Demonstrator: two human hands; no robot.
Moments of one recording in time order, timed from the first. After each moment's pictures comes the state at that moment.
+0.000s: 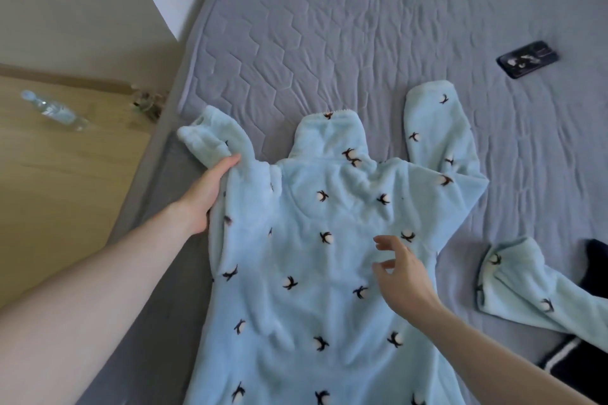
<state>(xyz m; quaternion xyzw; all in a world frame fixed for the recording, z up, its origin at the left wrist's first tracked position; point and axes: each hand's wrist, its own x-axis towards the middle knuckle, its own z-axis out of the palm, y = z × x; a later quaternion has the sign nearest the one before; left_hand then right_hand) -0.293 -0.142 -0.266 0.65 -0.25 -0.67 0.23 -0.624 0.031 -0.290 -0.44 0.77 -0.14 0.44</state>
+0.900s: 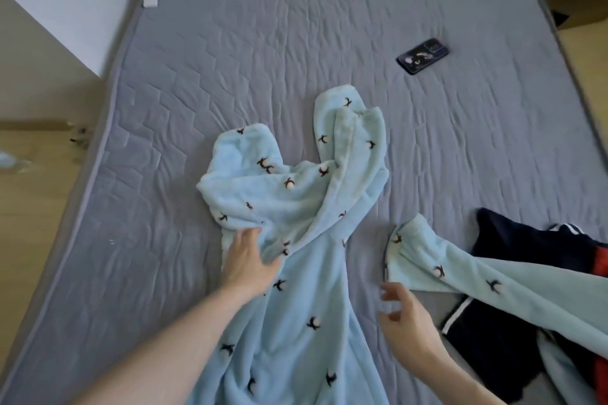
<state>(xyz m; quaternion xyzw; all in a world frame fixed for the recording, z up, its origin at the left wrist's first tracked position) -0.510 -0.003 -0.288 0.68 -0.64 -0.37 -0.02 -0.774 0.156 -0.246 -0.33 0.81 -0.14 0.47</state>
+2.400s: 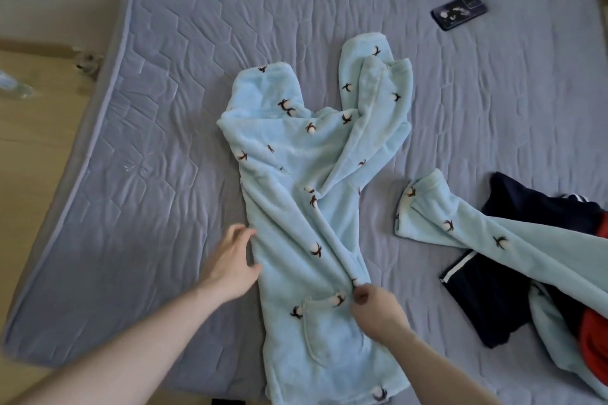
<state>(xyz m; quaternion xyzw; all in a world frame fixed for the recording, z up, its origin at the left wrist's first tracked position) -0.424 0.100 -0.308 0.65 -0.66 -0.36 -0.09 -0.708 0.211 -0.294 -0.36 0.78 0.12 0.50</state>
